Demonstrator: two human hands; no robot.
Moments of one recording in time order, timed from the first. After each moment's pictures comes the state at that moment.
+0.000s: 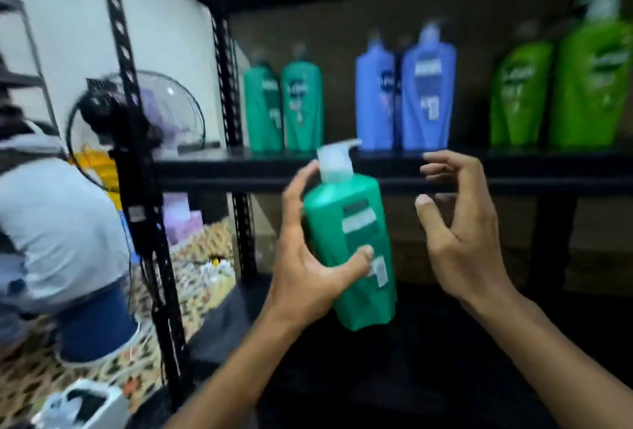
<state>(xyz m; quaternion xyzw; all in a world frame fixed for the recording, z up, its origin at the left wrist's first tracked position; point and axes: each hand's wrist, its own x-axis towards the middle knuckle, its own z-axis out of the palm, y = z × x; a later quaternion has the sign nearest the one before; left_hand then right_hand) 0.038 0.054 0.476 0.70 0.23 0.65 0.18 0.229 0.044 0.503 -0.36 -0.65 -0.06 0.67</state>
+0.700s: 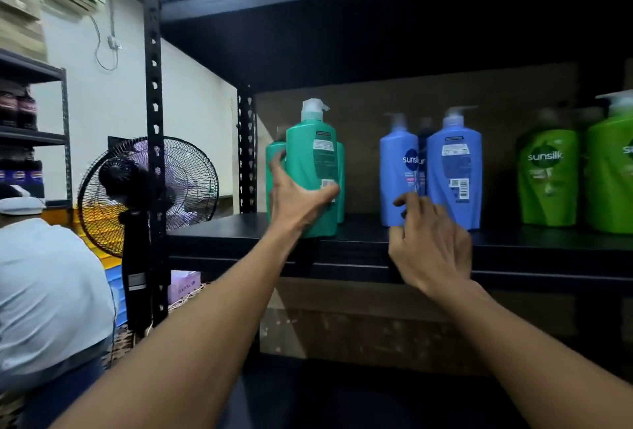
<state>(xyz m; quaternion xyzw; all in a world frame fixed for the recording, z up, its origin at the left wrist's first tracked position) -0.009 0.221 0.631 0.61 0.38 0.68 0.14 0.189 0.169 0.580 -0.61 -0.61 -0.25 0.43</state>
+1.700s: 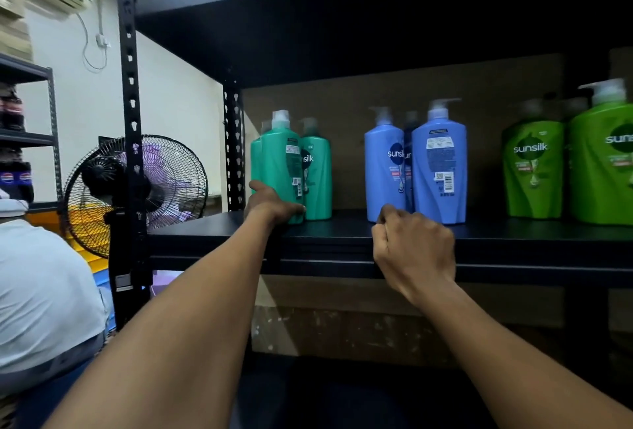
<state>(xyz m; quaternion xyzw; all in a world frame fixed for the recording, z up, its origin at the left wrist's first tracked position) -0.028 0.291 0.635 0.58 0.63 0.48 0.16 0.191 0.161 0.572 -0.63 -0.60 -0.33 0.37</state>
